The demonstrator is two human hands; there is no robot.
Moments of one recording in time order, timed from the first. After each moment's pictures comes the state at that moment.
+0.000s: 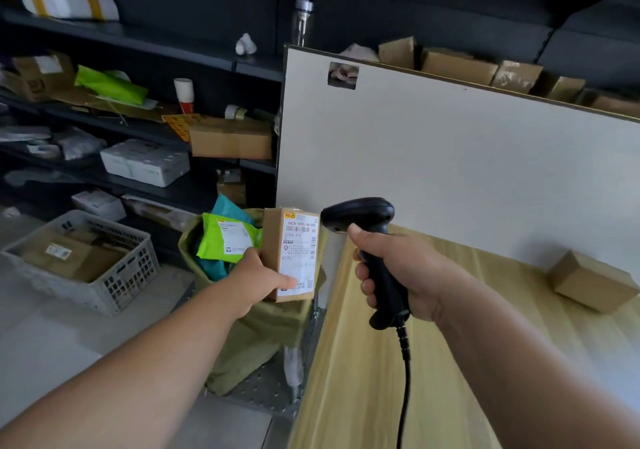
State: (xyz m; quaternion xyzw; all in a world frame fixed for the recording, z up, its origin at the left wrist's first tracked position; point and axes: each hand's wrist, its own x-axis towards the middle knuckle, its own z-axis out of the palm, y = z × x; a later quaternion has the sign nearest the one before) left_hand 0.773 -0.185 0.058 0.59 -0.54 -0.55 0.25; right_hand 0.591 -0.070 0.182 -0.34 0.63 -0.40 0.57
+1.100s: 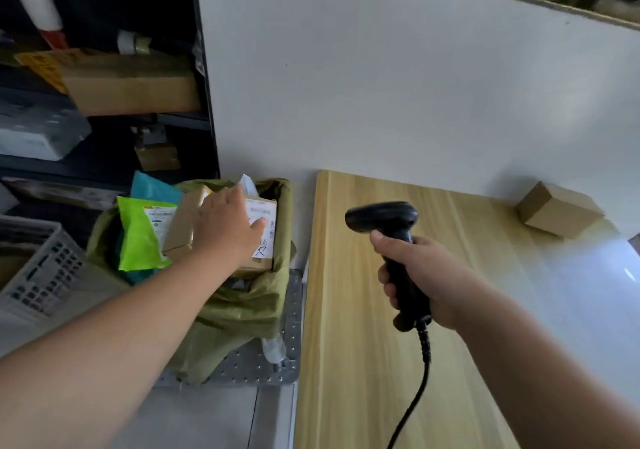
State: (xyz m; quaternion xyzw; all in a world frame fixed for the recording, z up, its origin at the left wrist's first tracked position) left_hand 0.717 -0.322 0.013 0.54 -0.82 -0.09 0.13; right_hand 0.531 -0.121 0.101 -0.21 0.72 -0.43 0.50
